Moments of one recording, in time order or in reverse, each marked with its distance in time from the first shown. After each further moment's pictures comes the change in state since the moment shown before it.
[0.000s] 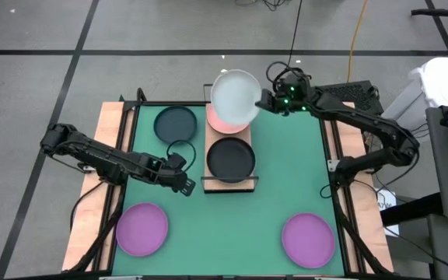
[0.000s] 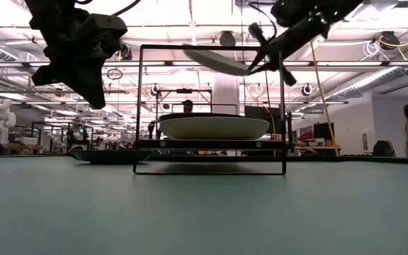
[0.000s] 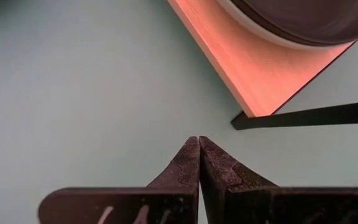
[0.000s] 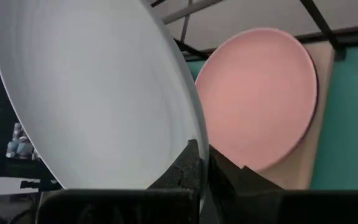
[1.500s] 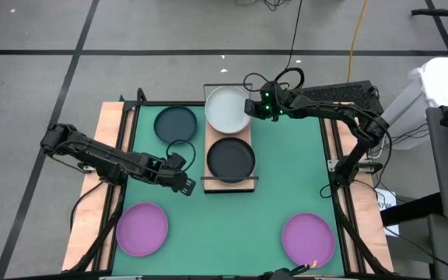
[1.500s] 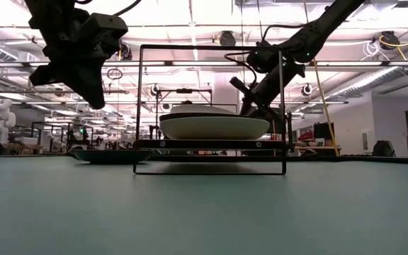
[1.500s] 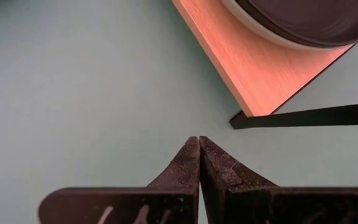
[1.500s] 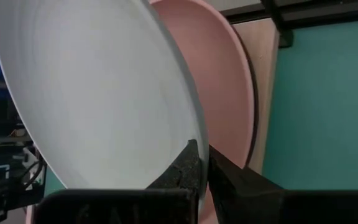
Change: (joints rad) left arm 0.000 0.000 0.000 0.000 0.007 -0.031; right arm -0.015 0.347 -0.002 0.115 0.061 -0.052
